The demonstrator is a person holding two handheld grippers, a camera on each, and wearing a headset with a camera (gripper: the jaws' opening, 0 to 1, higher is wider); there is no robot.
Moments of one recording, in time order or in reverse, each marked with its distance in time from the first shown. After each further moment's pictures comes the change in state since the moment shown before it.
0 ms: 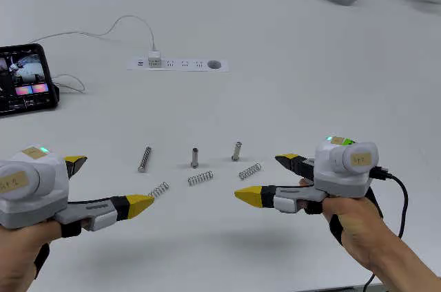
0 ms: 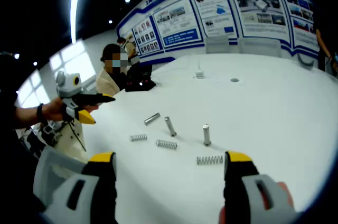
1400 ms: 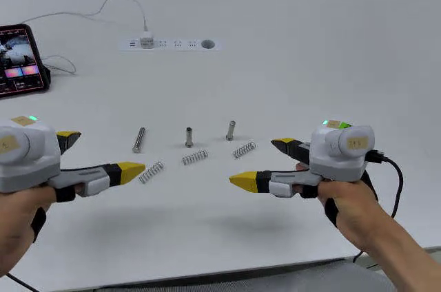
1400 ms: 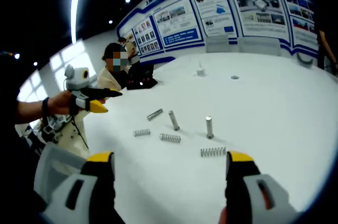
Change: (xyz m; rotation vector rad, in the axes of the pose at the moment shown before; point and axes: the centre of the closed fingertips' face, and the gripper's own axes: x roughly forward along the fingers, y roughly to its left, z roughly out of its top) left arm 0.012 0.015 0.007 -0.023 -0.001 0.009; right arm -0.010 0.009 -0.014 0.003 0.002 -0.004
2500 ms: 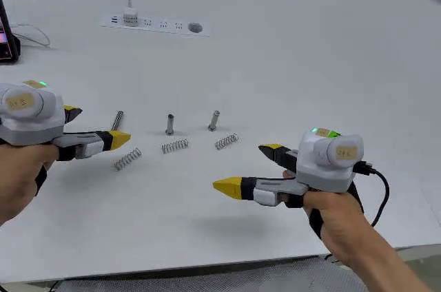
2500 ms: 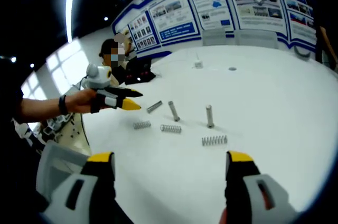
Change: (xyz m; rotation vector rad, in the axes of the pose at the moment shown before) left arm 0.076 0.030 -0.021 -0.021 0.060 -0.004; right arm -0.004 0.004 -0.015 0.031 0.046 -0.015
